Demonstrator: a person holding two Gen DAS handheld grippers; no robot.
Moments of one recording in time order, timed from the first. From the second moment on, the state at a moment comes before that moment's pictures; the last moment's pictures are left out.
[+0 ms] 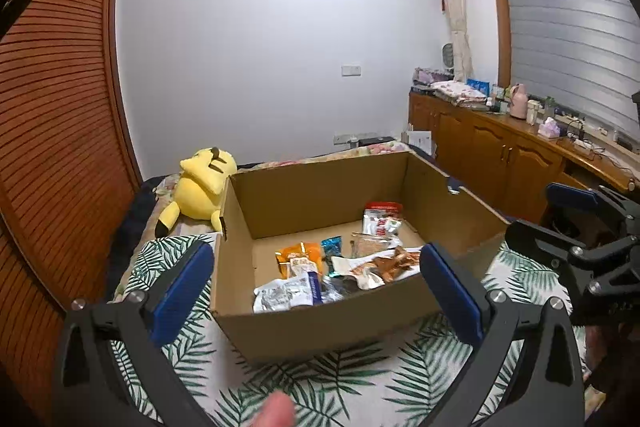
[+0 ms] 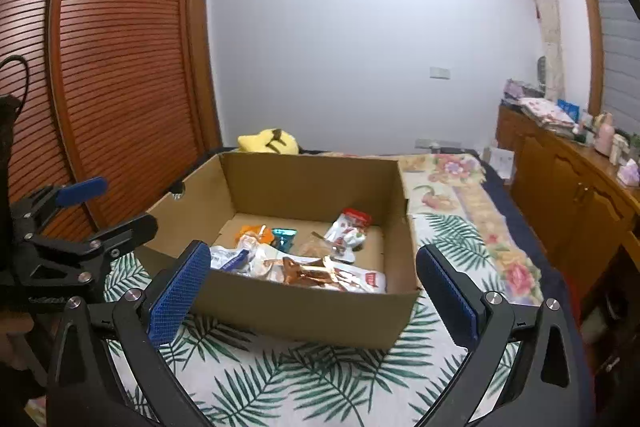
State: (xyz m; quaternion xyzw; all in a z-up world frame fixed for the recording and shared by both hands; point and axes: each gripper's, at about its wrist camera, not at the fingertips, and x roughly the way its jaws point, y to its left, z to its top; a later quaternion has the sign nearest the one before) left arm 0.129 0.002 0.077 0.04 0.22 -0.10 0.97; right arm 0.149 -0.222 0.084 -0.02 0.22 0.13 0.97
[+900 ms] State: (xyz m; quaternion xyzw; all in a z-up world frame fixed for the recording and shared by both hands) left arm -0.002 0.033 0.078 0.00 0.19 -0.05 0.98; right arm 0.017 -0.260 0.084 -0.01 0.19 0.09 0.98
